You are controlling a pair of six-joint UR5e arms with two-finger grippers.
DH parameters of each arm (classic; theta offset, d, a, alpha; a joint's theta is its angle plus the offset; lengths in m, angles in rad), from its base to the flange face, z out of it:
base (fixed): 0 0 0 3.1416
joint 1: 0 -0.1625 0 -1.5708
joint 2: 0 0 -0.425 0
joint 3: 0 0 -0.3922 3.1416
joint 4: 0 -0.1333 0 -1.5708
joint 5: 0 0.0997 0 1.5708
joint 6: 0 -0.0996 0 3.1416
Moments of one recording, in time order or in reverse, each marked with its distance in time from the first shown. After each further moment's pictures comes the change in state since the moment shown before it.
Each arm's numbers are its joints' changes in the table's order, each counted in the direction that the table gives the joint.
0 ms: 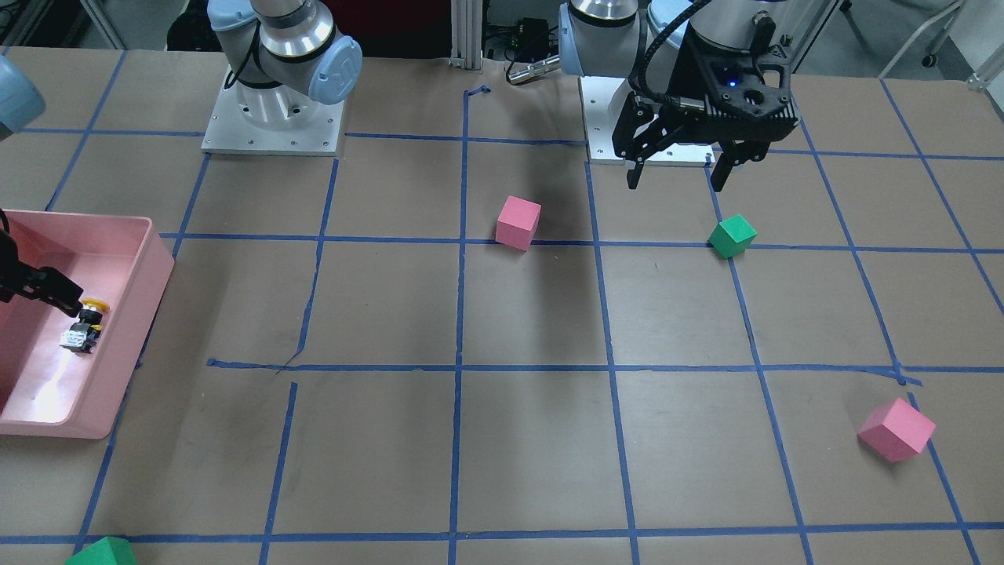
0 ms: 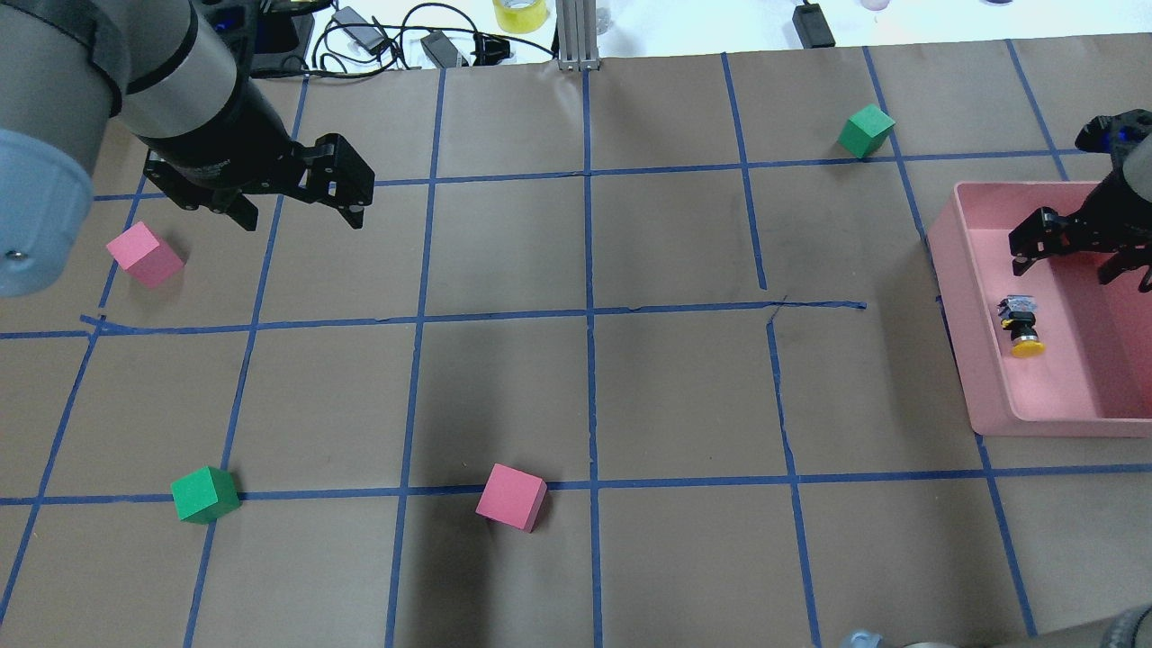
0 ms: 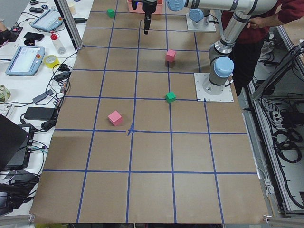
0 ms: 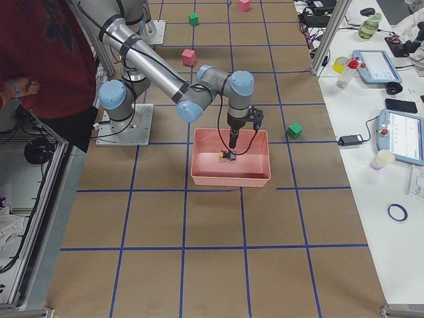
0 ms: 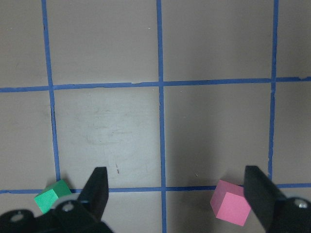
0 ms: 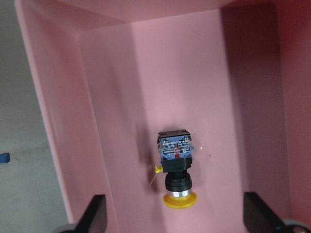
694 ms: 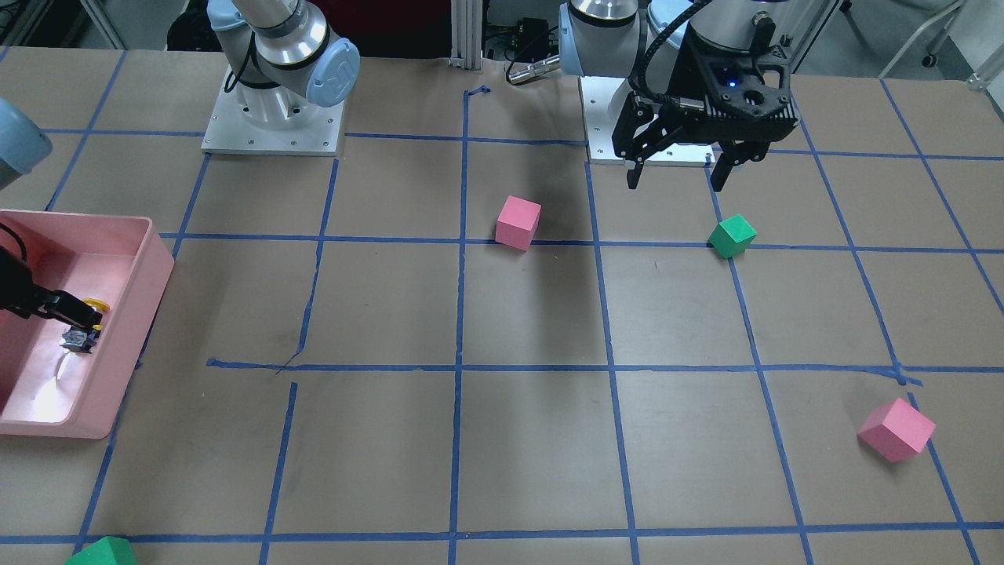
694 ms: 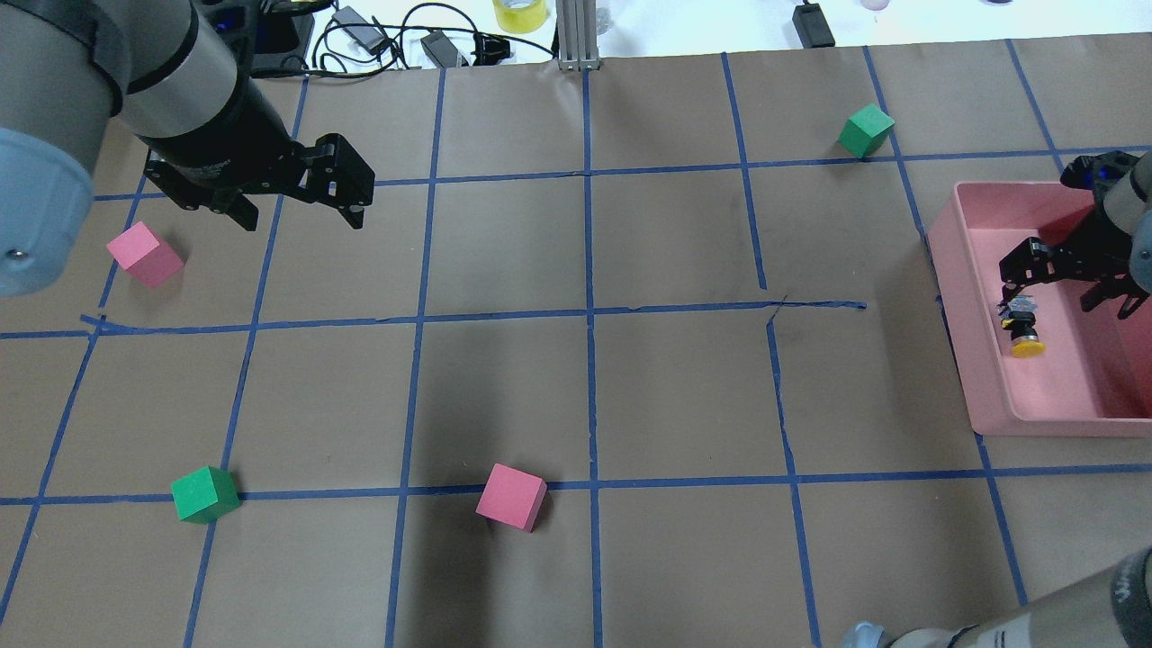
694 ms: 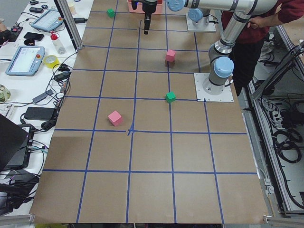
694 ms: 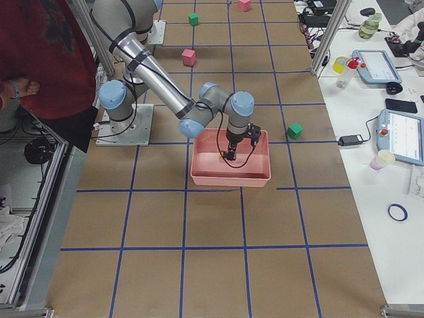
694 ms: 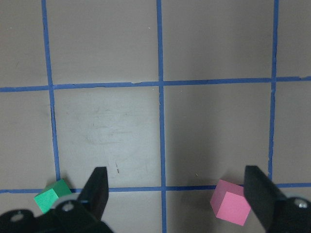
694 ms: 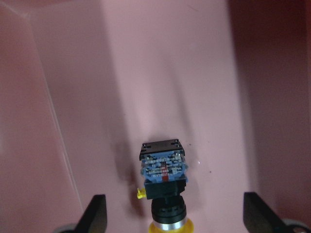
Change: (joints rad) left arm 0.000 0.000 0.000 0.001 0.000 0.000; right arm 0.034 0.104 0.023 0.075 0.004 0.020
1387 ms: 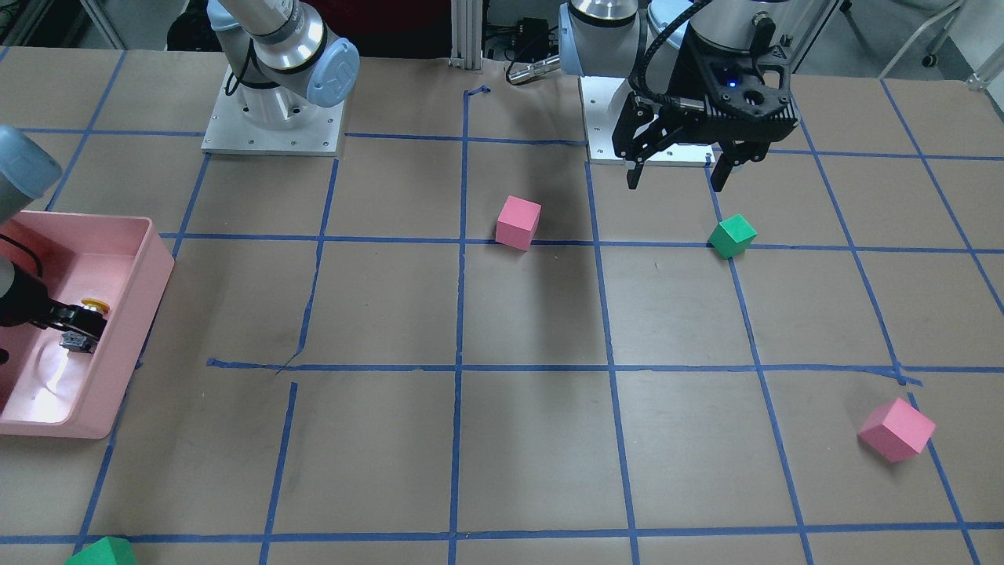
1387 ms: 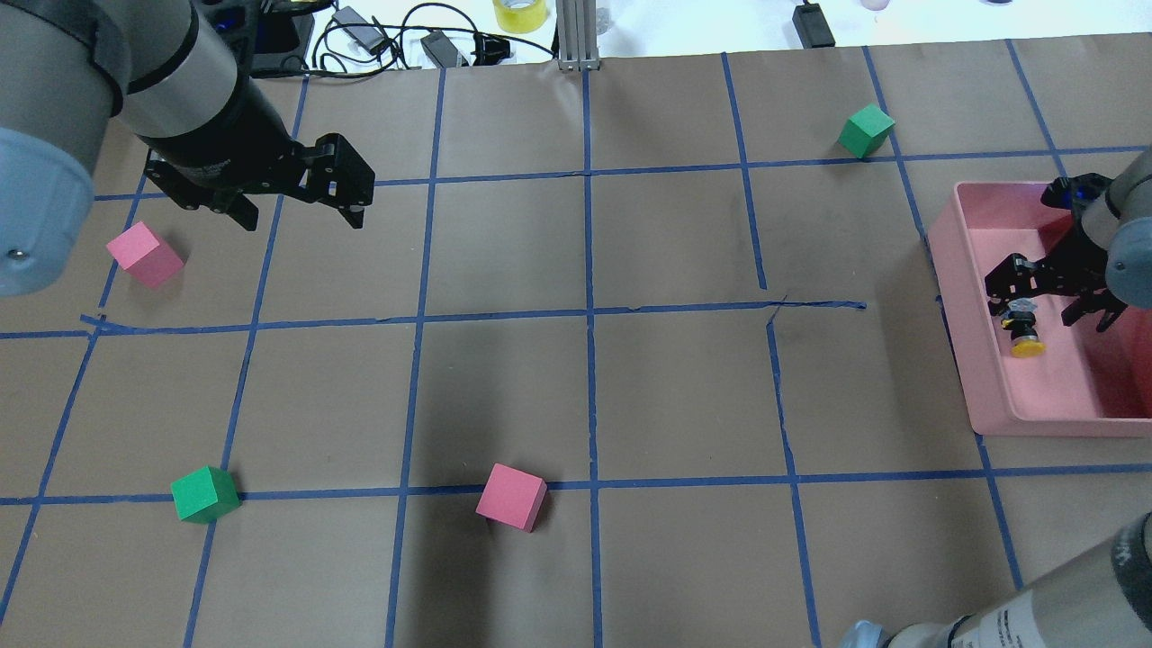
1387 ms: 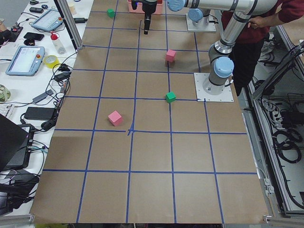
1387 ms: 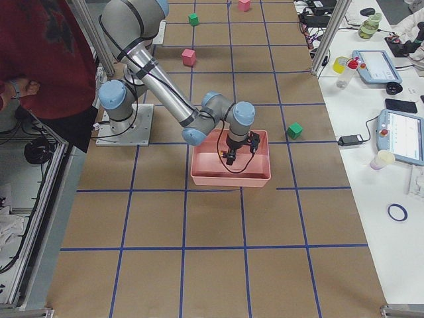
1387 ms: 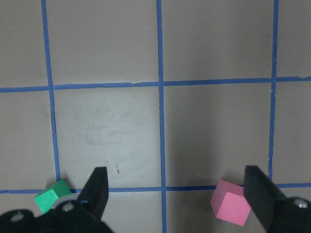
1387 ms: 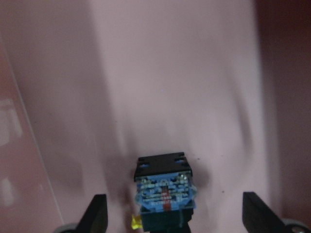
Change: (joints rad) left arm 0.000 0.000 0.000 -0.001 0.000 -0.001; right arm 0.003 0.071 0.002 0.031 -0.002 0.006
